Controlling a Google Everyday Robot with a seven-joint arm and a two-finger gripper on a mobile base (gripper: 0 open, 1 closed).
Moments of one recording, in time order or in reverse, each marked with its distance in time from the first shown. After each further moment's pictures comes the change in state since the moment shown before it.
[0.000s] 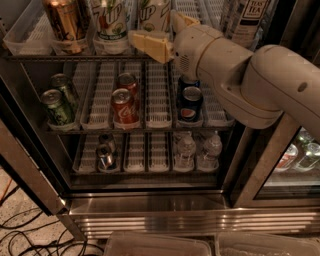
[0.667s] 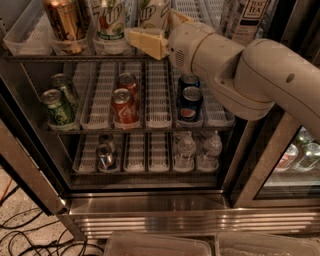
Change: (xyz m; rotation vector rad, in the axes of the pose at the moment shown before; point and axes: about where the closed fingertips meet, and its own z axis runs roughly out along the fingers) arm 0.004 0.001 0.020 -0.035 0.004 0.022
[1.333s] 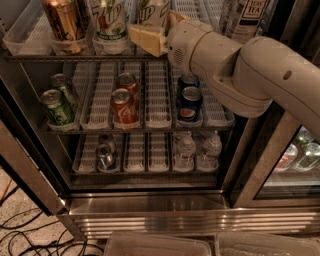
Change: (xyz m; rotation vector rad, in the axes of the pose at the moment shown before) arm 0.001 0.001 0.006 -0.012 0.001 0.005
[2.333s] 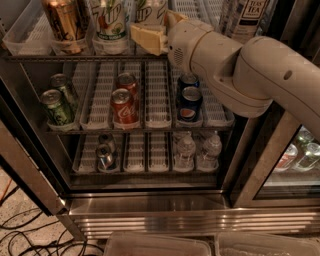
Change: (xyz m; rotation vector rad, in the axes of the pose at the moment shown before) arm 0.000 0.000 0.000 0.000 0.000 0.000
